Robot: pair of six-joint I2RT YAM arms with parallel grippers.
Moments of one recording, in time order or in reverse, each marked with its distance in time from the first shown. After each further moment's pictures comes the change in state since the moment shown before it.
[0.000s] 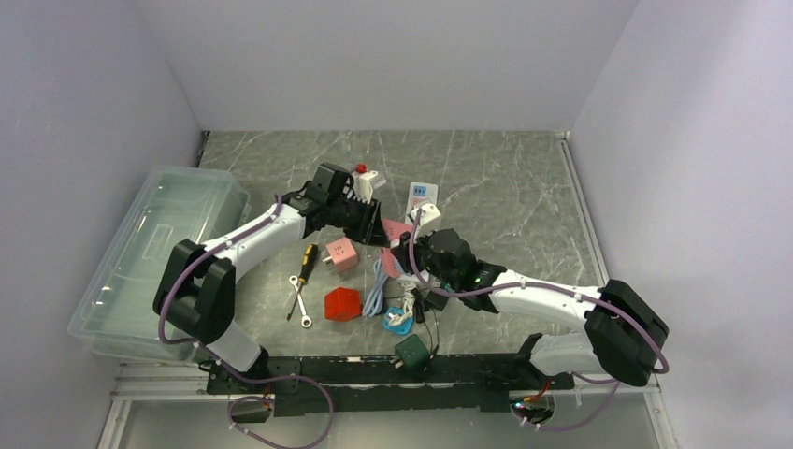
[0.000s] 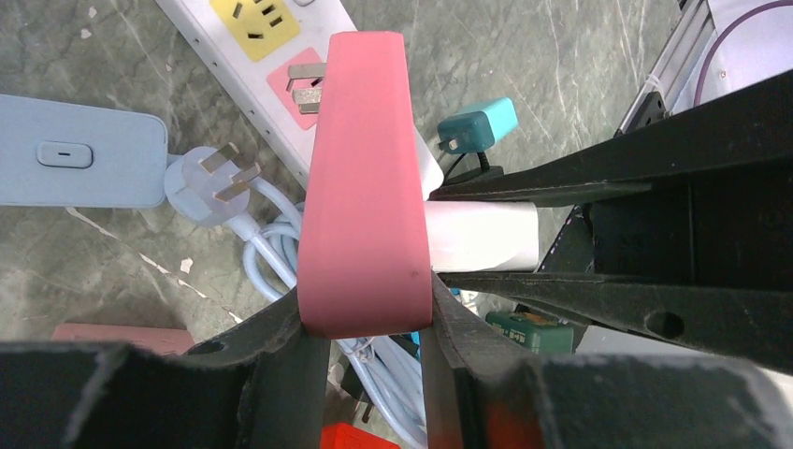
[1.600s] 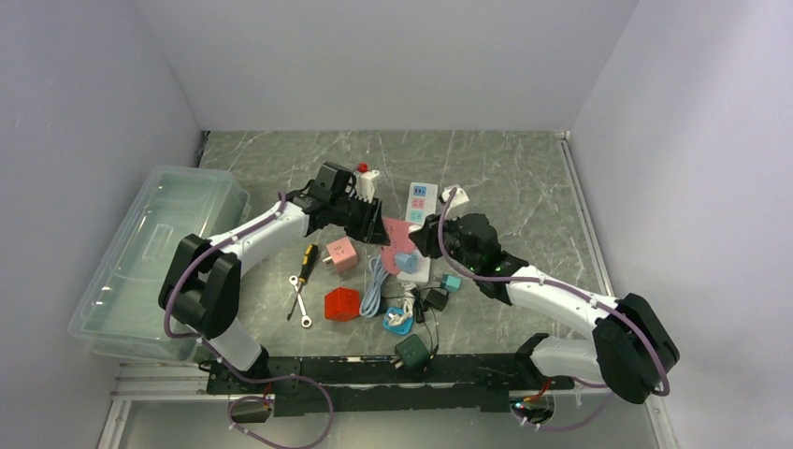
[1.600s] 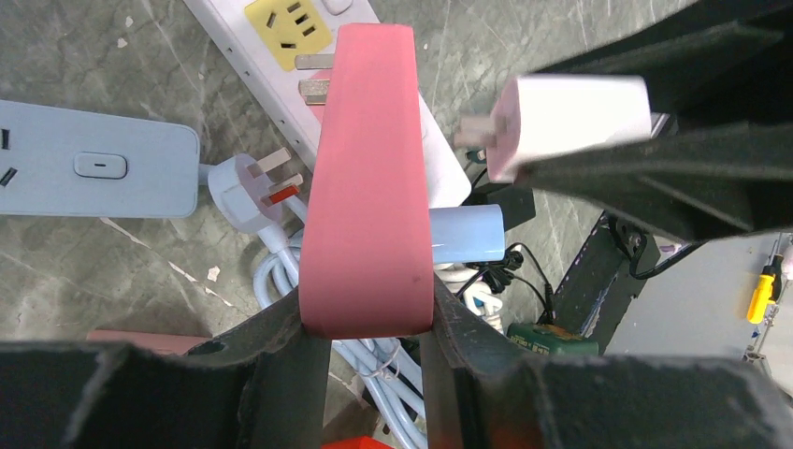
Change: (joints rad) left arm 0.000 0.036 0.016 0.007 -0.035 0.018; right arm -0.198 -0.079 -0.026 -0.014 -0.130 0.054
